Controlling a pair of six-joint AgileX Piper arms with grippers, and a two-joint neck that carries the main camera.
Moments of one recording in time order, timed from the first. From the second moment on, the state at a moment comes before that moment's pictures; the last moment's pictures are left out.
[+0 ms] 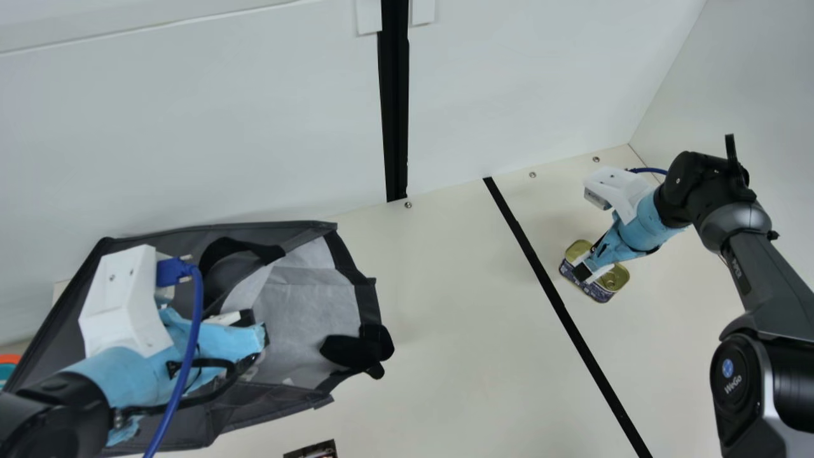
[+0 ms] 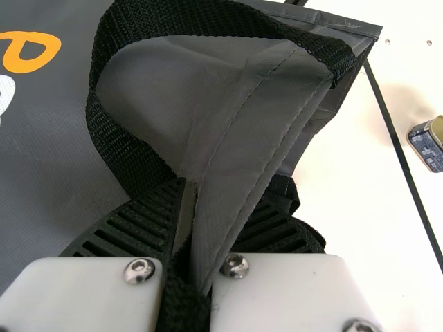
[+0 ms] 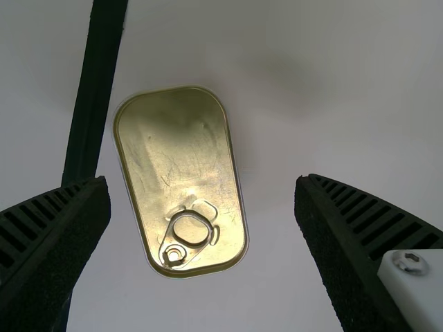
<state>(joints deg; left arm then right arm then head) -33.5 84.5 -77.7 -4.6 45.3 -22.3 -26.8 109.6 -89.0 5.0 58.2 -46.7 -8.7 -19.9</state>
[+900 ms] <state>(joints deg) -33.5 84.5 -77.7 -4.6 45.3 -22.3 -25.8 112.9 -87.9 3.4 56.8 -46.6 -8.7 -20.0</state>
